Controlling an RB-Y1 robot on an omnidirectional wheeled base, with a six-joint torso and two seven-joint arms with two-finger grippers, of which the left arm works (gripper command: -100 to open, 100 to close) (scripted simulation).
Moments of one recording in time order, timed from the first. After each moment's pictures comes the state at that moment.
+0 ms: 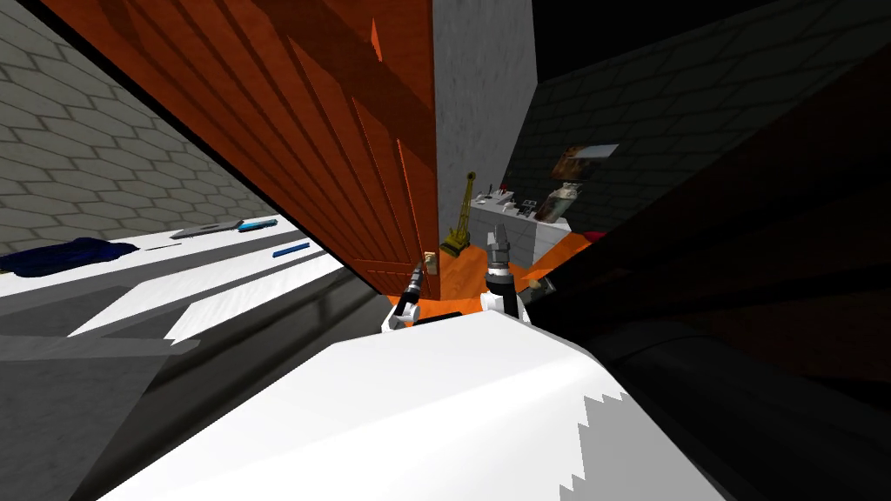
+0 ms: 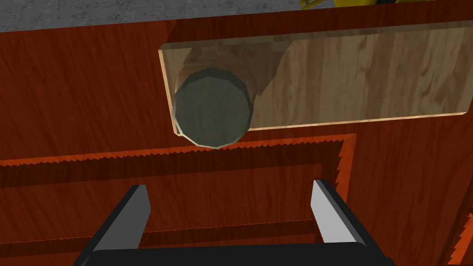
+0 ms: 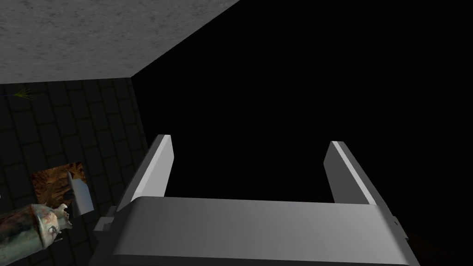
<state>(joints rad) 0.10 0.02 -0.34 -1.36 0.15 -0.30 -0.22</state>
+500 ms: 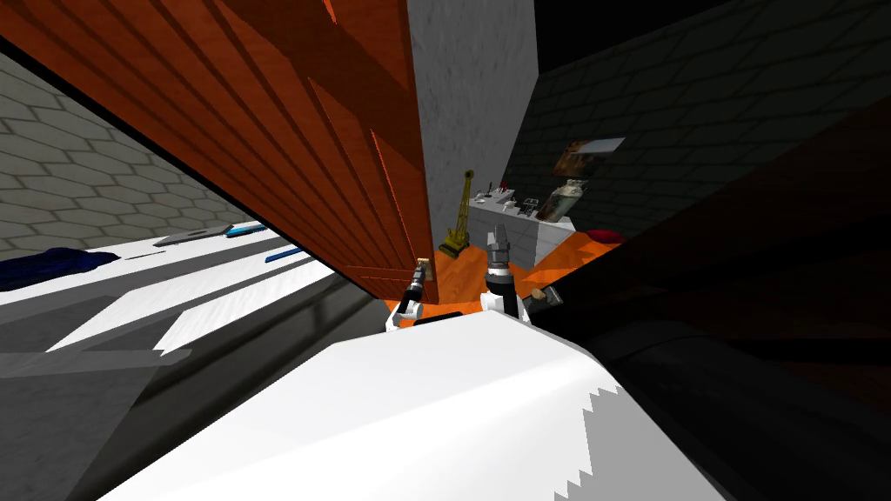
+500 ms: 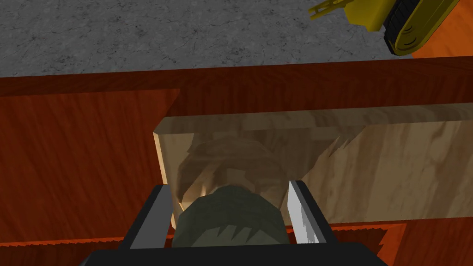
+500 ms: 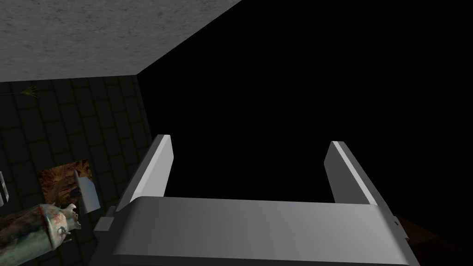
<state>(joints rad) 0.08 -0.03 -0.33 -1.35 0.15 -0.31 -0.21</state>
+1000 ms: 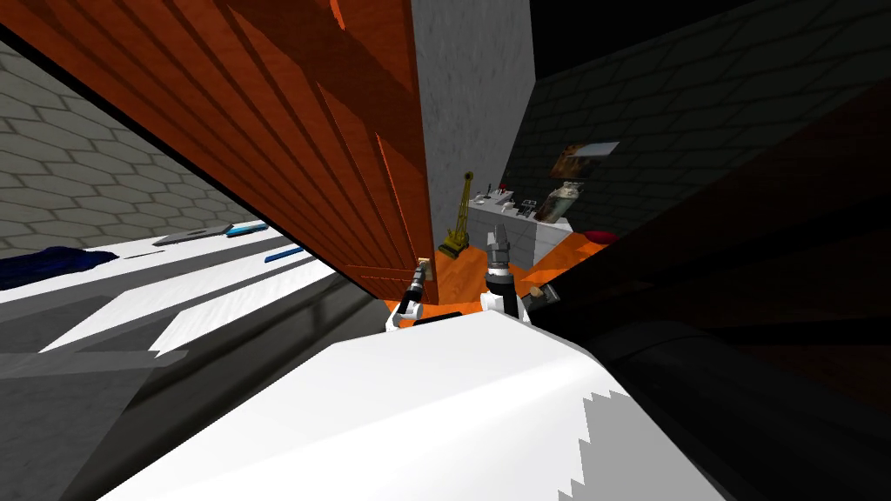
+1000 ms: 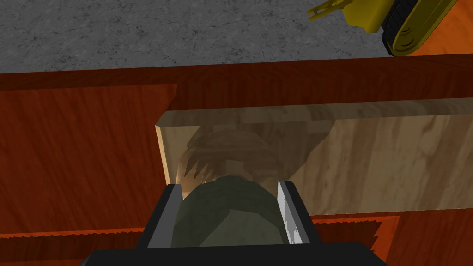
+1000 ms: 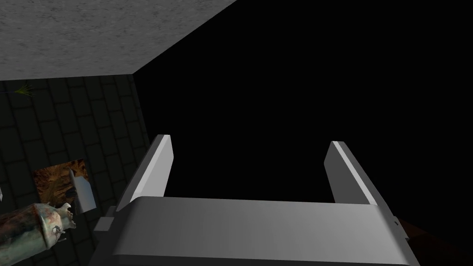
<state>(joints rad) 0.09 -0.03 -0.33 -1.34 0.15 -0.30 -0.21</state>
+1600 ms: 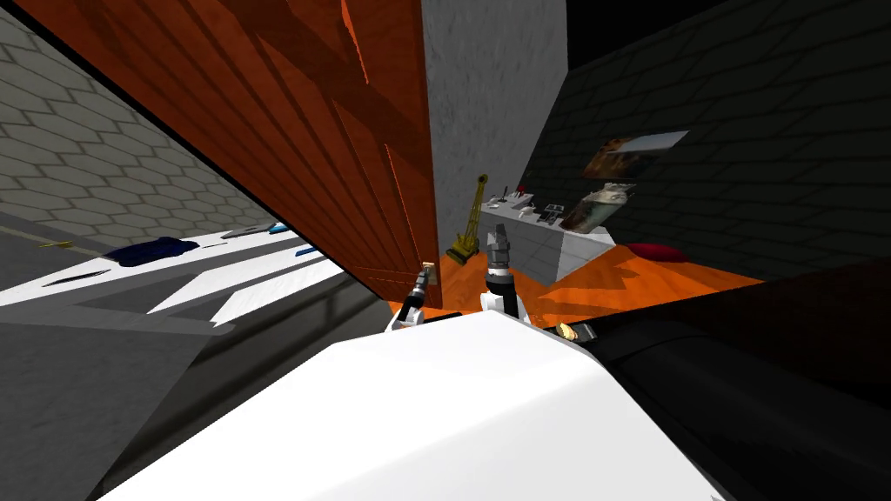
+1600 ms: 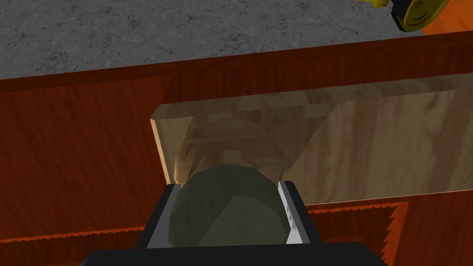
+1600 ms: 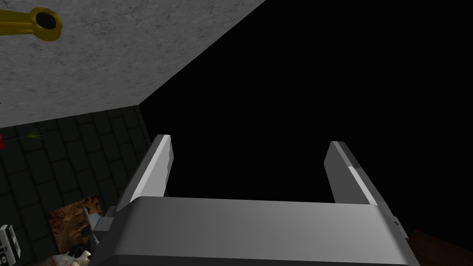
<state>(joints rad) 0.15 0.02 -0.43 -1.40 0.19 -0.30 -0.27</state>
